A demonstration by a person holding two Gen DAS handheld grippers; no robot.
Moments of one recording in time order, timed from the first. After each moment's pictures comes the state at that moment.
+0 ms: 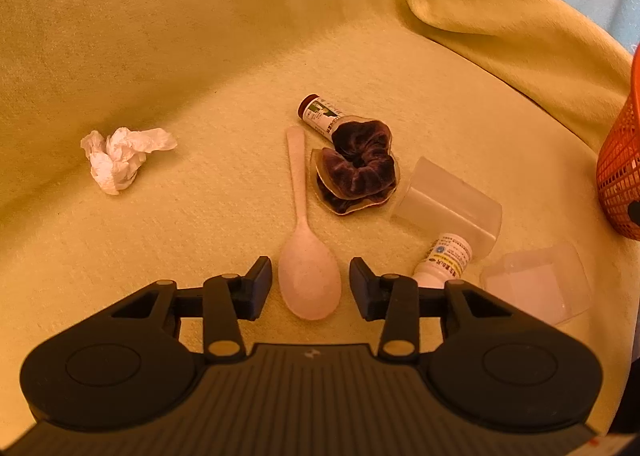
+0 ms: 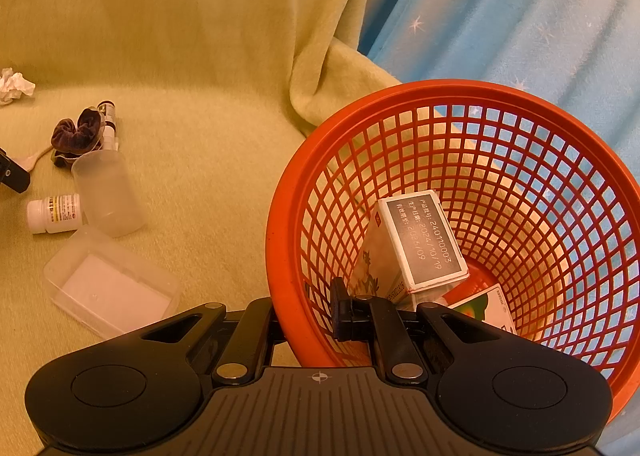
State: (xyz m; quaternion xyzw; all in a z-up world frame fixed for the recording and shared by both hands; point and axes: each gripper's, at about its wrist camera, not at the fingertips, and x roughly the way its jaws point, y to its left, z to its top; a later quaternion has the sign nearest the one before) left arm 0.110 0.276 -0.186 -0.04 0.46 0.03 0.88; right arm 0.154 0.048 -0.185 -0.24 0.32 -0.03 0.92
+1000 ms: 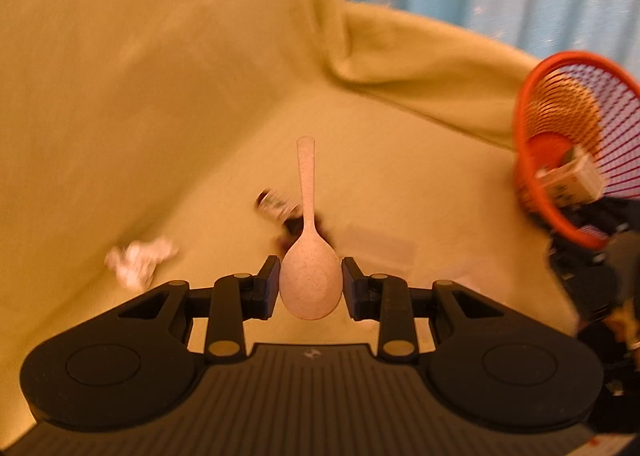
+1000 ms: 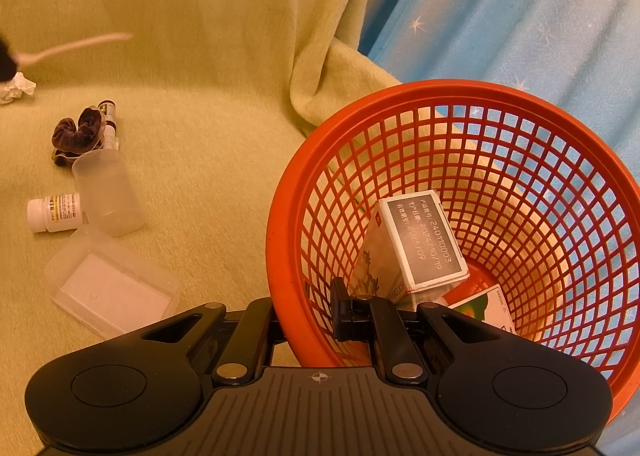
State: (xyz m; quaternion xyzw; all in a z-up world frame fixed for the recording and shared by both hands) left arm 0.092 0.258 -0.074 0.04 0.41 -0.07 0.91; right arm 0.154 0.048 -0.185 -0.23 0.32 -0.03 0.92
